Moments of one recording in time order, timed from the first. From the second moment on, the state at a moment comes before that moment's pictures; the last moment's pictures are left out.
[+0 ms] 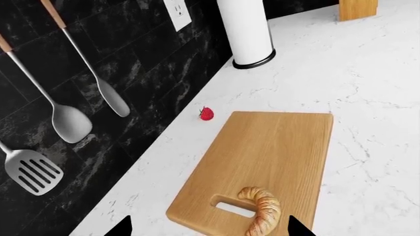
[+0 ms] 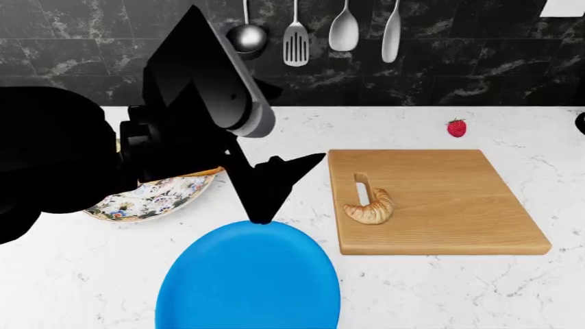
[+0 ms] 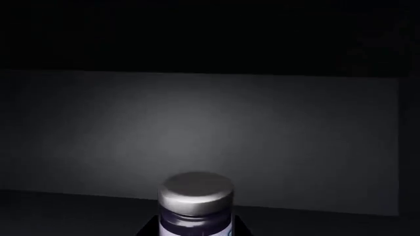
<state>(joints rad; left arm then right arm) -1.40 -0.65 0.66 0.38 -1.23 -1.07 0.13 2.23 0.12 -0.03 0.51 -0.04 1.31 -0.26</state>
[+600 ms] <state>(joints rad) -1.42 -0.65 0.66 0.38 -1.26 -1.09 0.11 2.34 0.34 0.04 0.29 0.68 1.54 0.23</state>
